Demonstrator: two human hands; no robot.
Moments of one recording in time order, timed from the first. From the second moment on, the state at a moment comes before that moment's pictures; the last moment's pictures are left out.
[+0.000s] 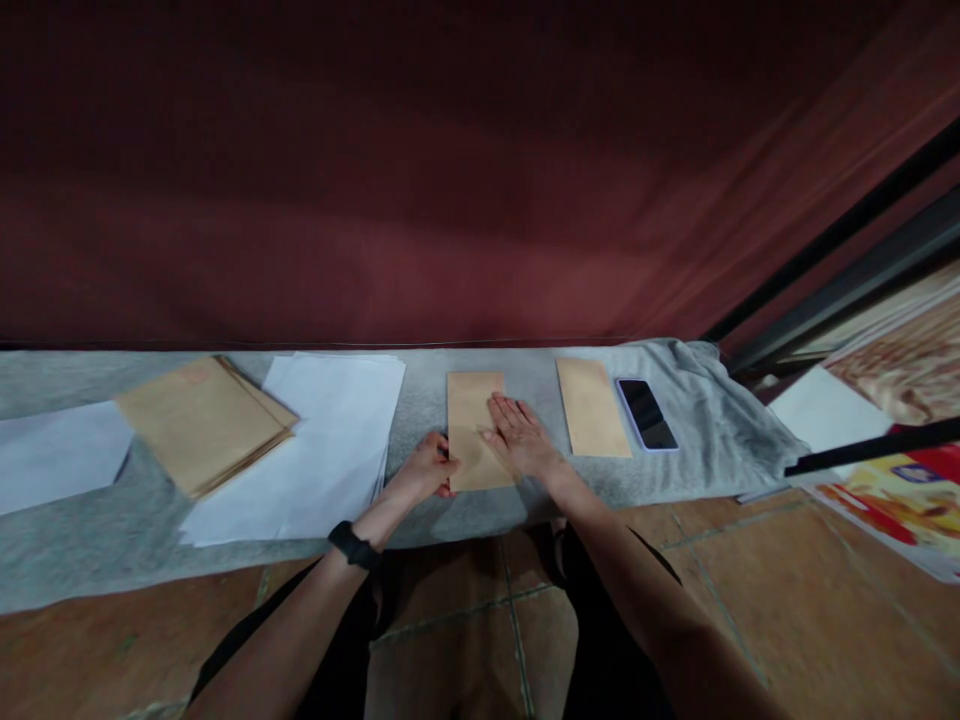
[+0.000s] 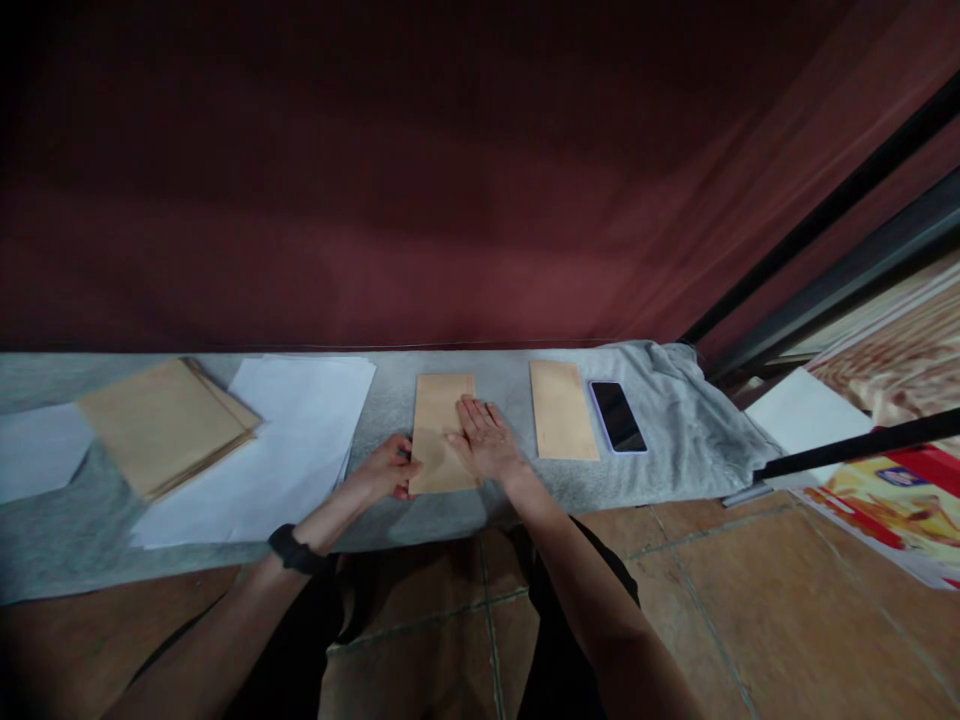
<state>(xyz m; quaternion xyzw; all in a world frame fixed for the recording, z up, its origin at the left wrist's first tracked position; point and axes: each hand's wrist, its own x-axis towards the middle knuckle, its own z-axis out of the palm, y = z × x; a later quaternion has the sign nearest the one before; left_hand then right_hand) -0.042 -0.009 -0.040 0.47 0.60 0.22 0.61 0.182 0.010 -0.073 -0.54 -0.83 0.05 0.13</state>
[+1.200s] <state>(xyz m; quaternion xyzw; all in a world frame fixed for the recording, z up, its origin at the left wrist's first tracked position) 0.013 0.037 -0.063 0.89 0.44 0.09 0.05 0.196 -0.045 -0.036 -0.22 -0.85 0.44 0.18</state>
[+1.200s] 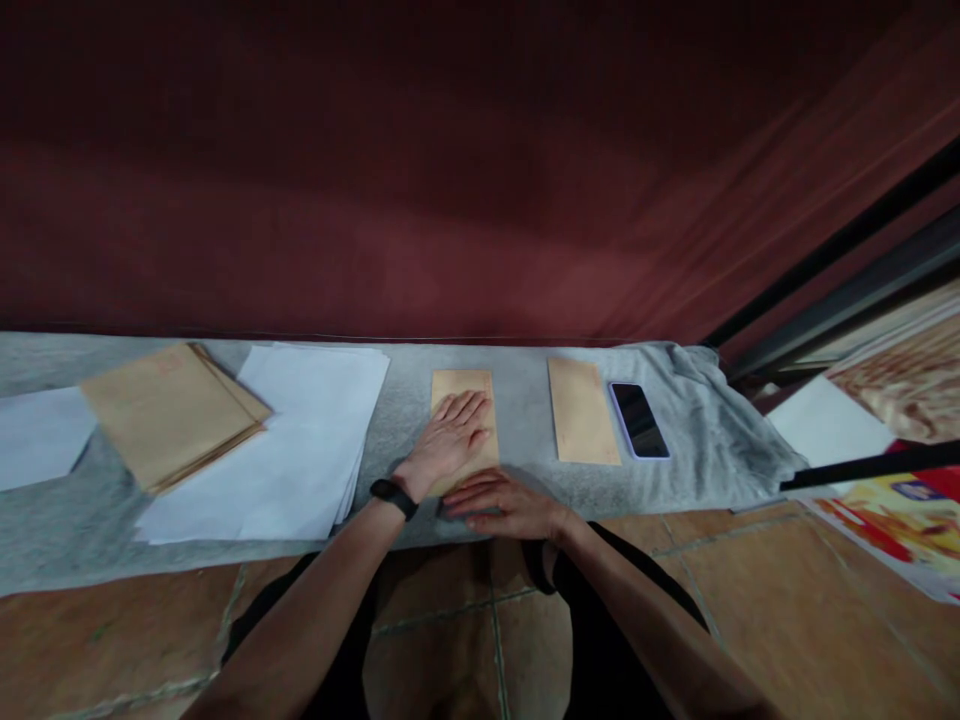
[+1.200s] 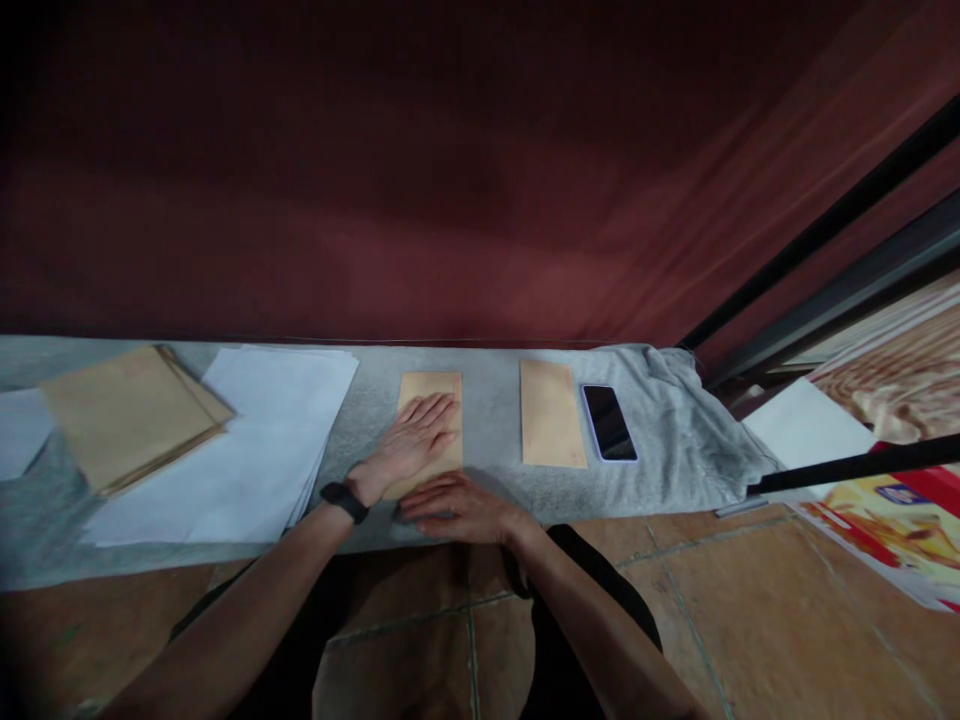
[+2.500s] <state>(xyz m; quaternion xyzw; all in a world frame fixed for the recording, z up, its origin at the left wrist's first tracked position) 0.006 -0.031 -0.060 0.94 0.33 0.08 0.06 0.217 -0.013 -0.036 -0.66 -0.66 0.27 0.24</state>
